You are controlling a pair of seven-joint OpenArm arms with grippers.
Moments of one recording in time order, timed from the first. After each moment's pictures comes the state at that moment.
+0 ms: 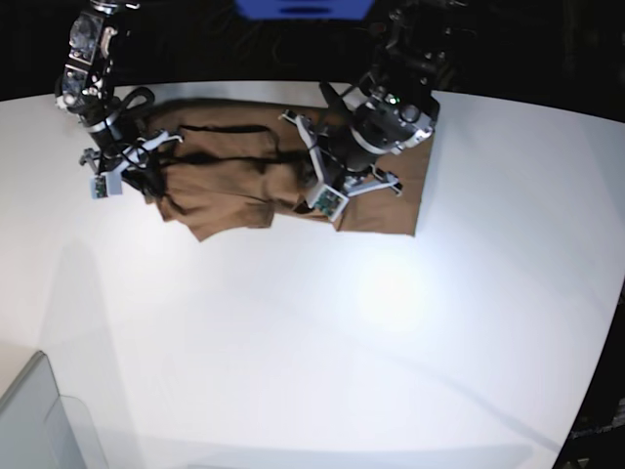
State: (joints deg) left arm 13.8 3.7 13.8 101.9 2.2 -22.5 44.3; right arm -15.0 4.2 25.9 82.7 8.0 39.5 -14.3
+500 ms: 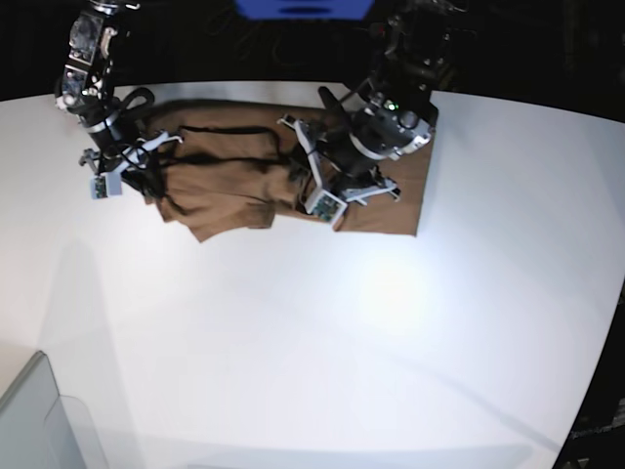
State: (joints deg) left arm 12.5 3.7 14.2 101.3 1.8 -22.7 44.2; right arm -14.9 4.2 25.9 82.7 8.0 39.5 -14.4
